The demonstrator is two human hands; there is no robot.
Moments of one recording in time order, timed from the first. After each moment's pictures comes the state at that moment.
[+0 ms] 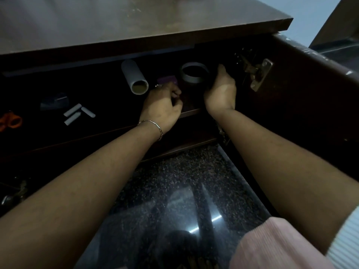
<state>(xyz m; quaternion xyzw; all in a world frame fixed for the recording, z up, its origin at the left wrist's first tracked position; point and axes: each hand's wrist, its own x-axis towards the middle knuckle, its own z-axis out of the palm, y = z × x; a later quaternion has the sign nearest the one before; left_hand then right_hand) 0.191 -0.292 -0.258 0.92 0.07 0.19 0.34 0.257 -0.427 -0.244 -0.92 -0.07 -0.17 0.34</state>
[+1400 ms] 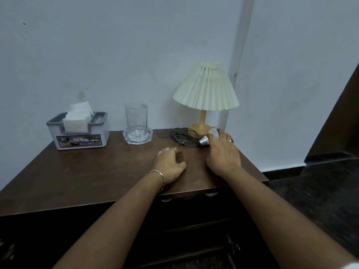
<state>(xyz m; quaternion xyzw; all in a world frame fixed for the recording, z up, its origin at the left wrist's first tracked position) 0.207 -0.235 -0.080 0.94 0.13 0.13 0.28 0.281 -0.387 -0.061 -0.95 -0.22 -0.19 0.10</state>
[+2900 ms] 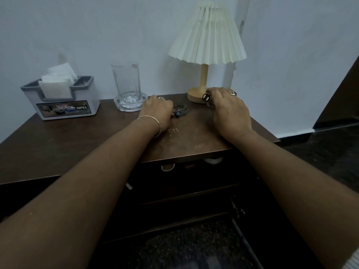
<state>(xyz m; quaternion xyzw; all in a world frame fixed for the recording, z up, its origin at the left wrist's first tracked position) 0.248 -0.200 -0.070 0.98 0.07 0.17 -0.10 0.301 -0.392 -0.078 -0.86 -0.32 -0.38 0.14</state>
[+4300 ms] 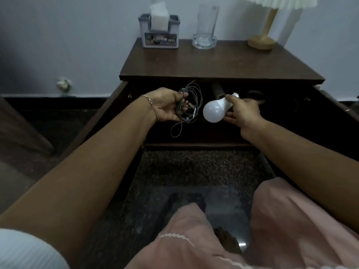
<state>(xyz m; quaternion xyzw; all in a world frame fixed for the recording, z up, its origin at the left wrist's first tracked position) -0.061 -0.168 -0.099 0.57 0.27 -0.04 0.78 0.030 -0.353 -0.120 -0.73 -0.02 0.16 0.67</state>
